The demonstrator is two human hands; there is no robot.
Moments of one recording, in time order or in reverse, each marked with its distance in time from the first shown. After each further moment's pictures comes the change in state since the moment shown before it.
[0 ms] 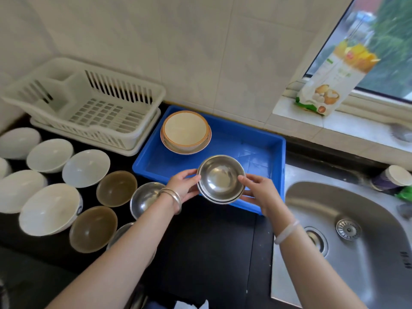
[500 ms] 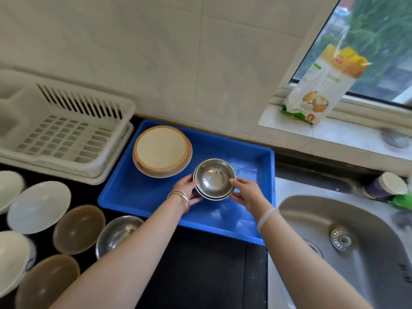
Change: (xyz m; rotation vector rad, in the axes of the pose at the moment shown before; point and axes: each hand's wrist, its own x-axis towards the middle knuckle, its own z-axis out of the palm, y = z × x) left_hand 0.111 0.003 0.058 -0.086 0.029 -0.181; right_hand 0.103 -0.013 -0.014 0.100 0.093 0.174
